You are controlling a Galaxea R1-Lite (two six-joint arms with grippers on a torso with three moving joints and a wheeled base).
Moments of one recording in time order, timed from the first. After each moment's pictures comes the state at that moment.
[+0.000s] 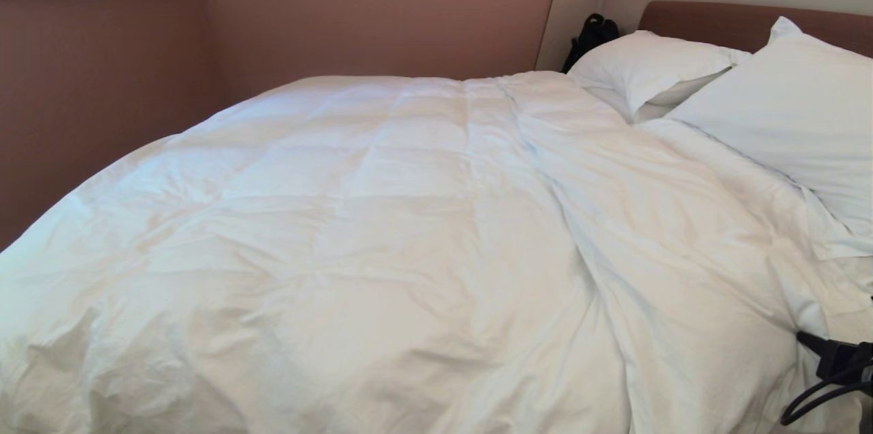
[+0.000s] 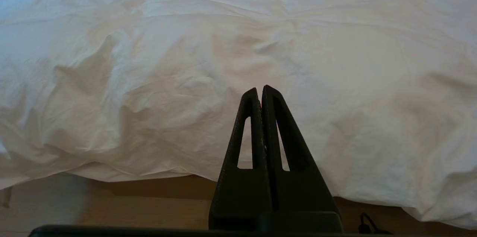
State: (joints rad) left arm 0.01 0.00 0.00 0.00 -0.01 -0.02; right arm -0.71 2.03 -0.24 -1.29 0.56 -0.13
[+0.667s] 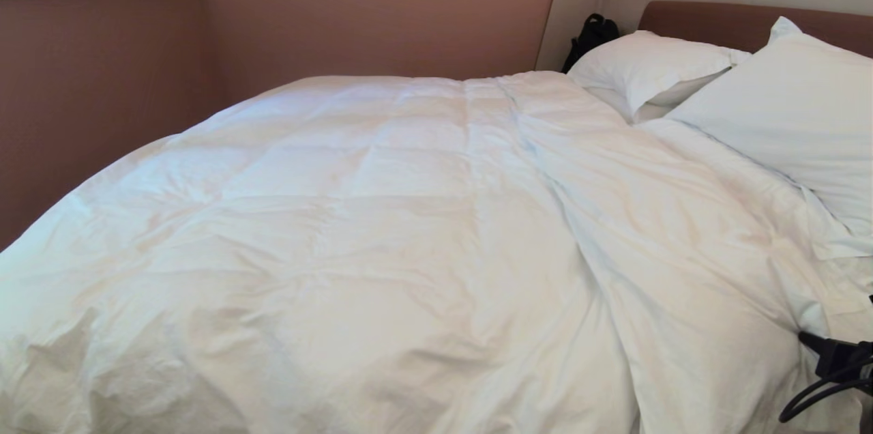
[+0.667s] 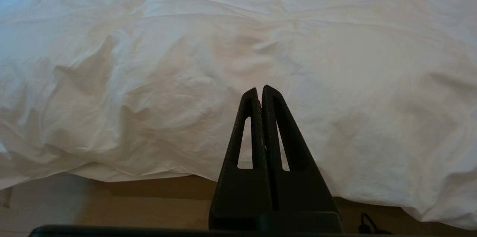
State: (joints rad) left arm 0.01 0.00 0.00 0.00 -0.01 -0.02; right arm -0.71 2.05 -0.26 -1.29 0.52 -0.13
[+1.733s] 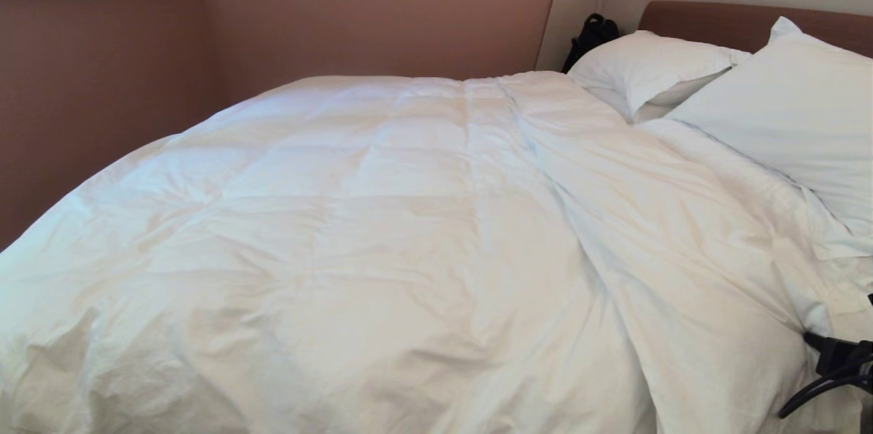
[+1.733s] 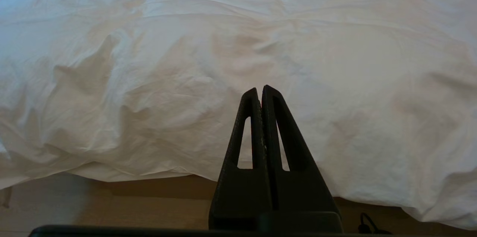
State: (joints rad) left arm 0.01 0.00 0.00 0.00 -0.01 -0.02; right arm -0.71 2.07 -0.28 -1.29 0.46 -0.13
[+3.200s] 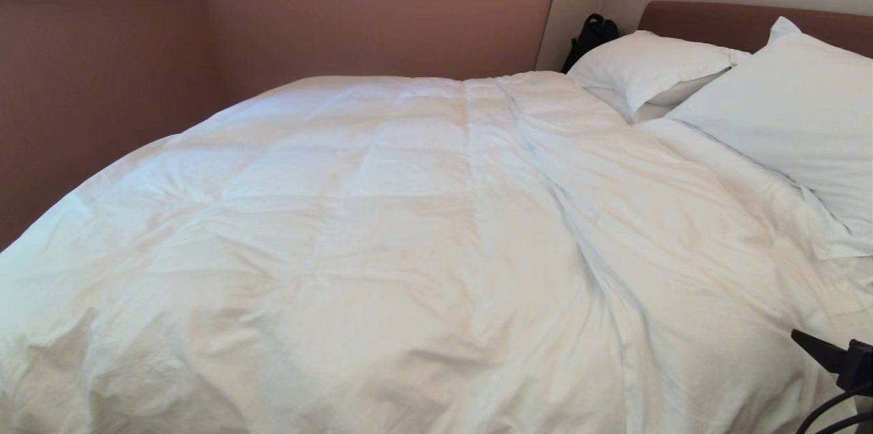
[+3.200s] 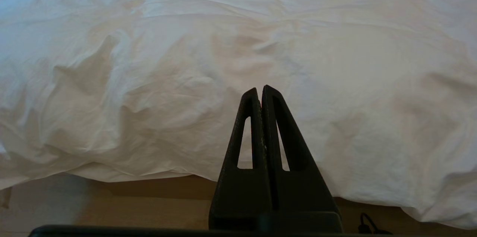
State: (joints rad) left arm 0.01 0.00 0.00 0.00 -0.01 -0.02; right arm -0.69 1.77 -0.06 -1.30 0.55 -0.12
